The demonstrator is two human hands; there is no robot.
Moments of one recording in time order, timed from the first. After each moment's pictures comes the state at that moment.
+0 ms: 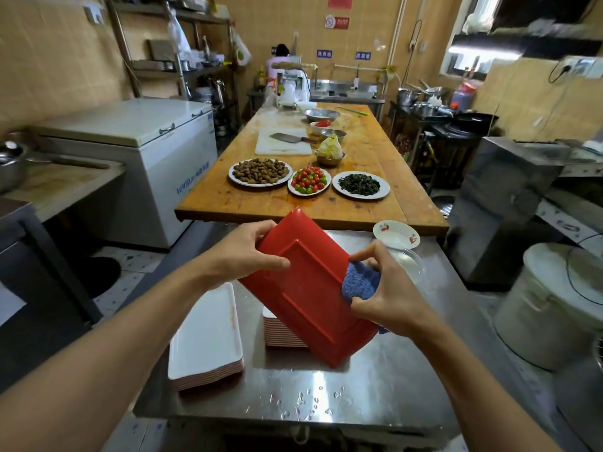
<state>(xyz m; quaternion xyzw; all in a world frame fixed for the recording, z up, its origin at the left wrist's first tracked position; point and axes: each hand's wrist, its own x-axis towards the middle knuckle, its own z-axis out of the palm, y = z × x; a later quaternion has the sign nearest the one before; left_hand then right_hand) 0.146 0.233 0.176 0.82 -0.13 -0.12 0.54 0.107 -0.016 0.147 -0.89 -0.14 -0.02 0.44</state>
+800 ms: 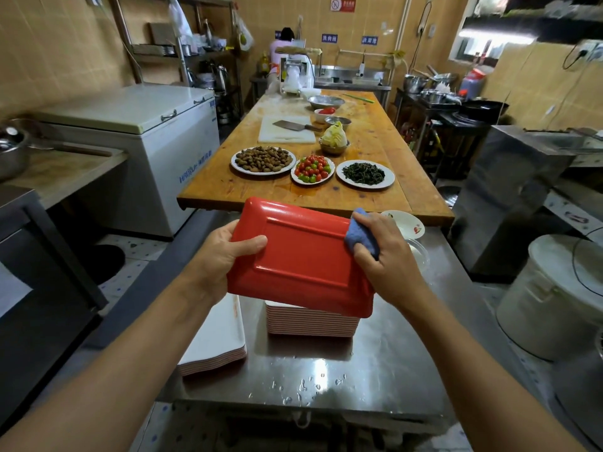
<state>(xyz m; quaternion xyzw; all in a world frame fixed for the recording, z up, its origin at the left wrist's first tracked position) 0.128 0.243 0.146 0.63 -0.03 -0.06 0.77 0.136 -0.006 0.143 -0.91 -0.15 -0.18 0.36</state>
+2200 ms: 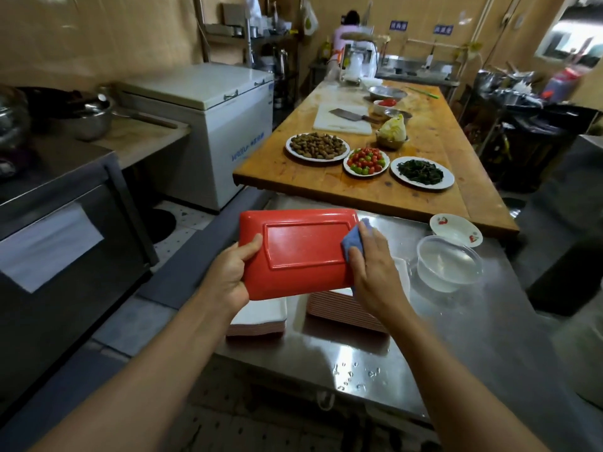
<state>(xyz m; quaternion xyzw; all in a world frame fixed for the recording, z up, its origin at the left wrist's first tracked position) 0.077 0.276 0.115 0.47 0.21 0.03 0.86 0.131 0.076 0.091 -0.90 -0.16 -0.08 0.40</state>
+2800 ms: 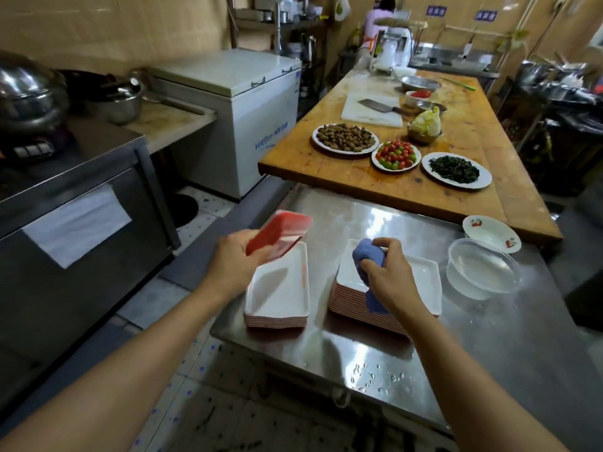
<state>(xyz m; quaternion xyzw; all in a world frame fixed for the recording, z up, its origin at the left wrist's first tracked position) 0.080 0.337 0.079 0.87 0.10 0.21 0.44 0.151 0.100 0.067 -0.87 -0.06 0.00 0.49</state>
